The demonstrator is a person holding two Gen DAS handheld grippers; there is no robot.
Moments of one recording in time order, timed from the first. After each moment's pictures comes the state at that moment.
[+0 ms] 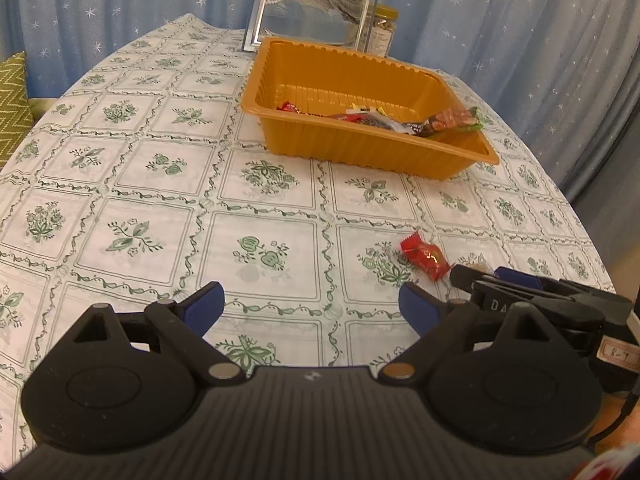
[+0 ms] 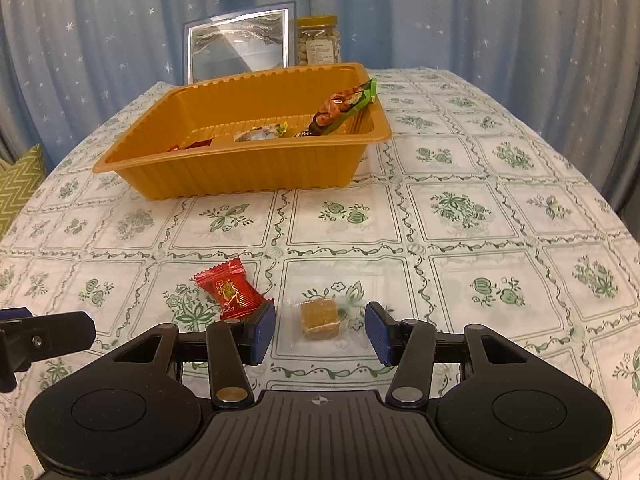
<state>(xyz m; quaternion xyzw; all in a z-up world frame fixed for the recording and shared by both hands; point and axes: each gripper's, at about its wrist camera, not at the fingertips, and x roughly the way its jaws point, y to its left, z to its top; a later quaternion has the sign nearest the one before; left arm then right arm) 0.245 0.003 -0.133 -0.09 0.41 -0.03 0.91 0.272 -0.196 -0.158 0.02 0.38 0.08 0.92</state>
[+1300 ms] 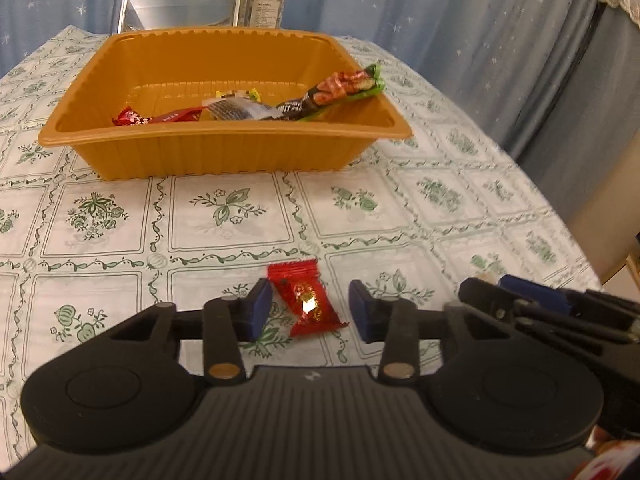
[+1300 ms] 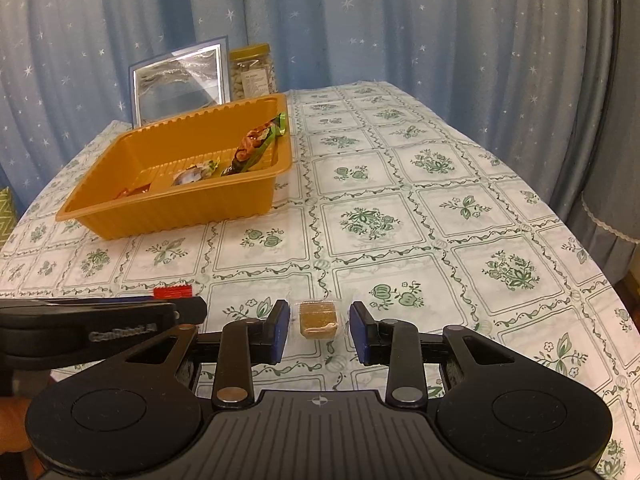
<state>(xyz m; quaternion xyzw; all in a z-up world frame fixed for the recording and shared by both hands) 0.316 -0.085 -0.161 -0.04 0.41 -0.14 0.90 0.255 -0.250 -0.134 0.07 0.36 0.02 0.93</state>
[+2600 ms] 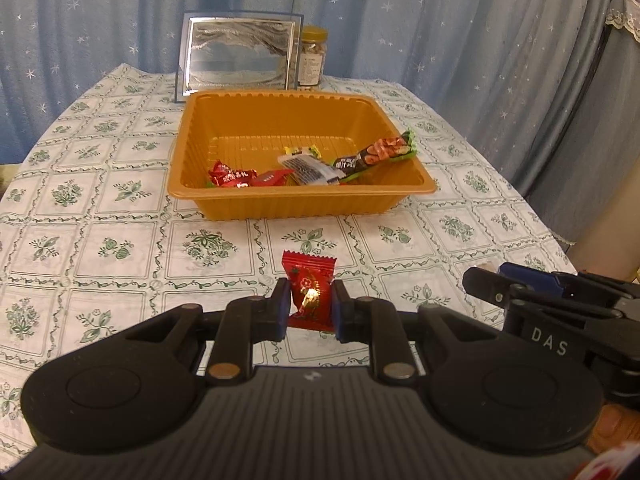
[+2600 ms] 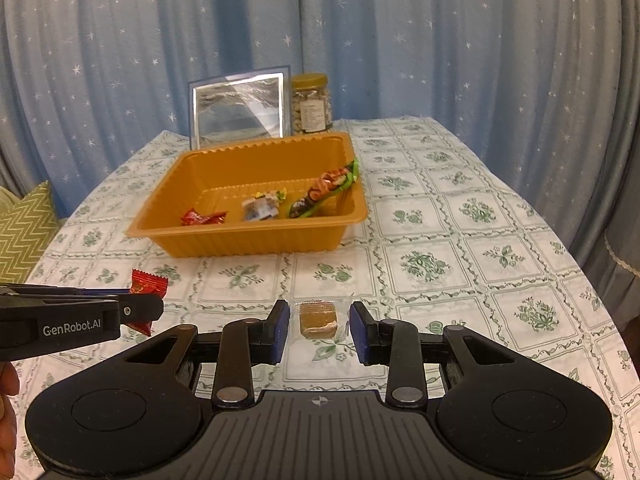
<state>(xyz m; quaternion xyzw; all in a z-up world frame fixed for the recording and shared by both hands) 0.267 -0.023 -0.086 -0.04 0.38 -0.10 0.92 0.237 -0.210 -0.081 0.04 0.33 0.08 0.94</state>
